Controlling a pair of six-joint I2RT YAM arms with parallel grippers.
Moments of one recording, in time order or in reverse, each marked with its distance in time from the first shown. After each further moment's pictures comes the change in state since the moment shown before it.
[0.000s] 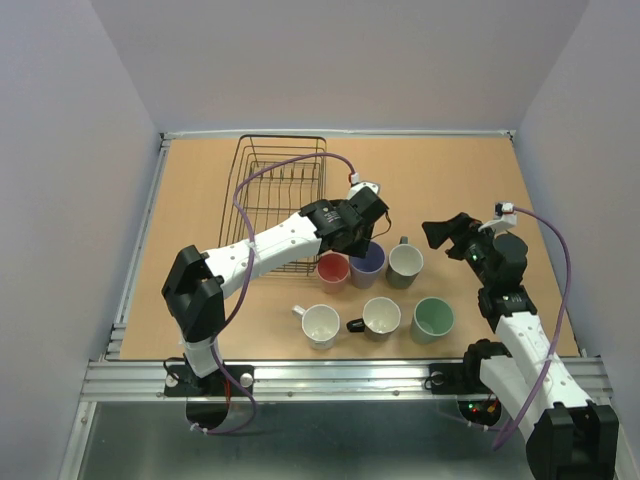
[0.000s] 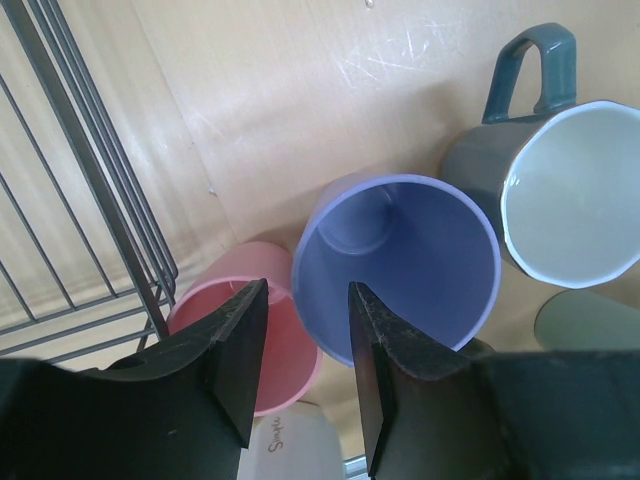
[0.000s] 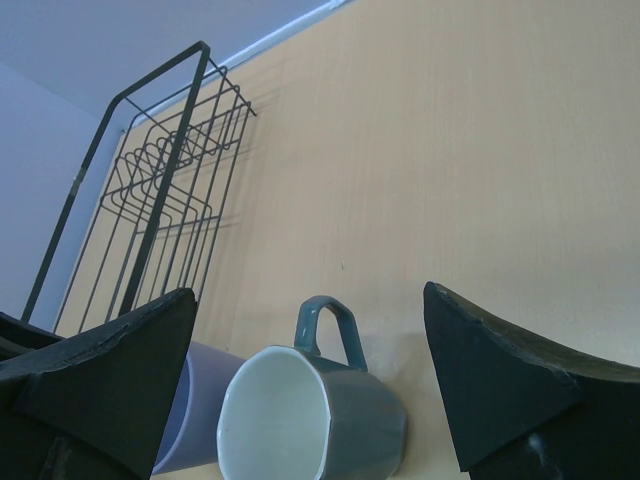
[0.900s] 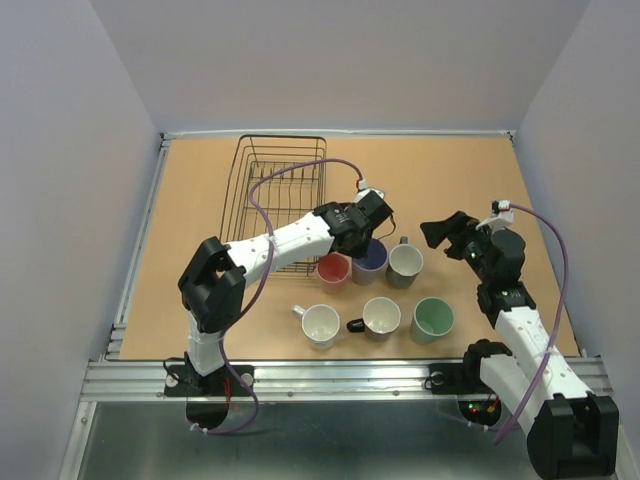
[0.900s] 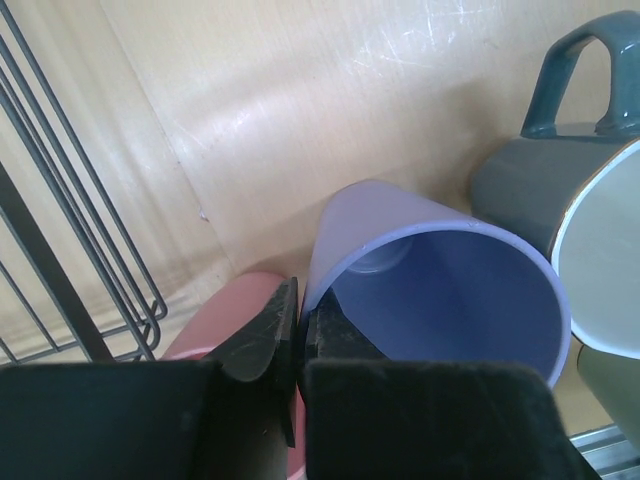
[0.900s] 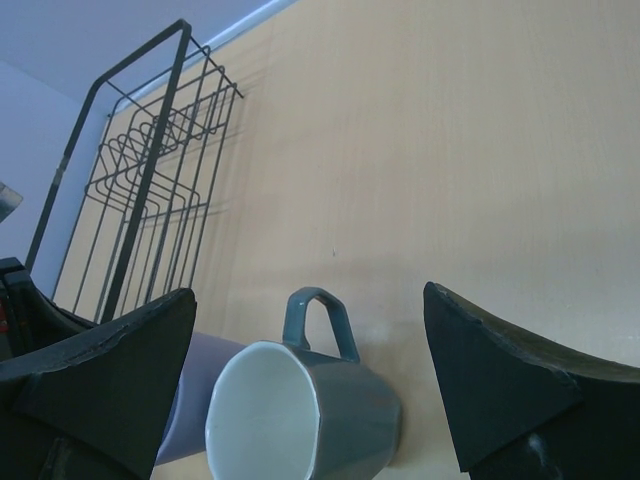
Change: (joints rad) left arm 0.012 0.101 -0.016 0.067 0.006 0.042; right arm 0.000 0.050 0.004 -0.008 -0.005 -0.007
